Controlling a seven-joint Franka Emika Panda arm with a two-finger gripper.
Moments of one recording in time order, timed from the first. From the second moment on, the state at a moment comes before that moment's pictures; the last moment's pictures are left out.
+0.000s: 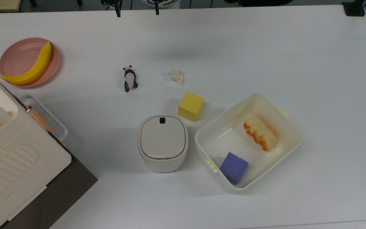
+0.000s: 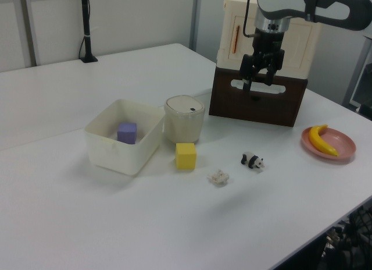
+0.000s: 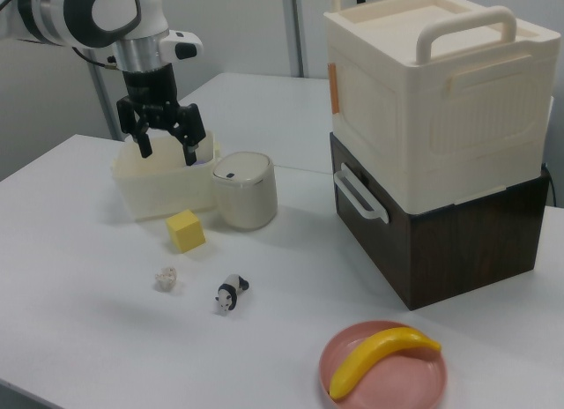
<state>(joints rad) -0.07 -0.03 0.04 -1.67 0.00 1.62 -0.11</state>
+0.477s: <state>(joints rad) -0.06 -0.03 0.04 -1.67 0.00 1.62 -0.11</state>
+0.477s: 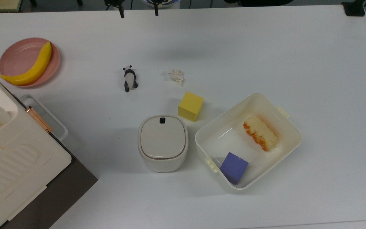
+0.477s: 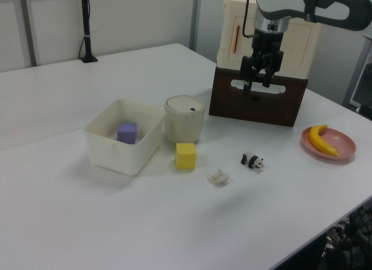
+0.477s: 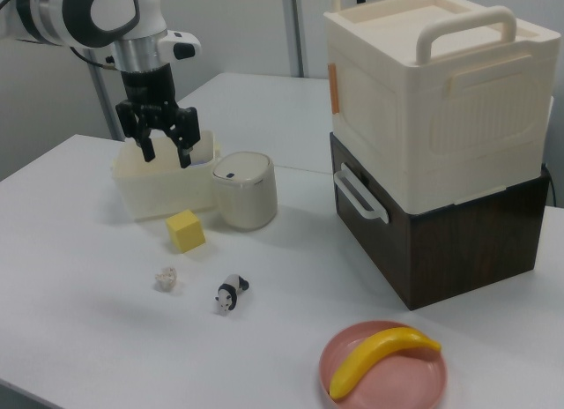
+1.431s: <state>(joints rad) -0.06 0.00 0.05 -1.66 0.00 1.65 -0.28</state>
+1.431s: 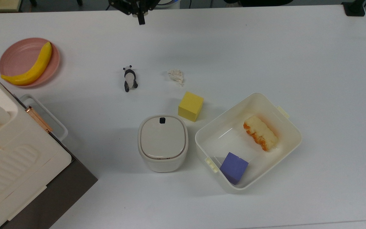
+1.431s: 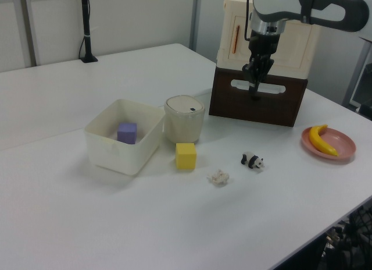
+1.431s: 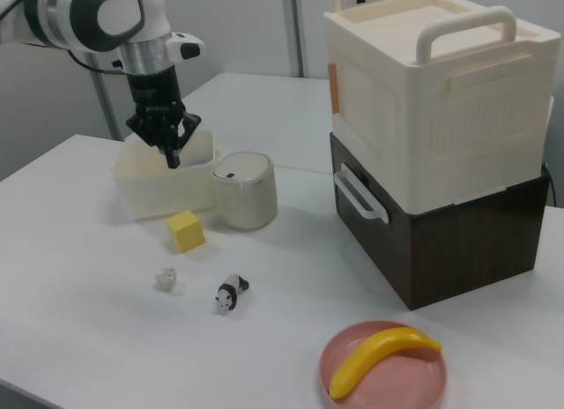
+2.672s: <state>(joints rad) -0.02 0.36 0.05 -1.56 0.03 2.32 -0.08</state>
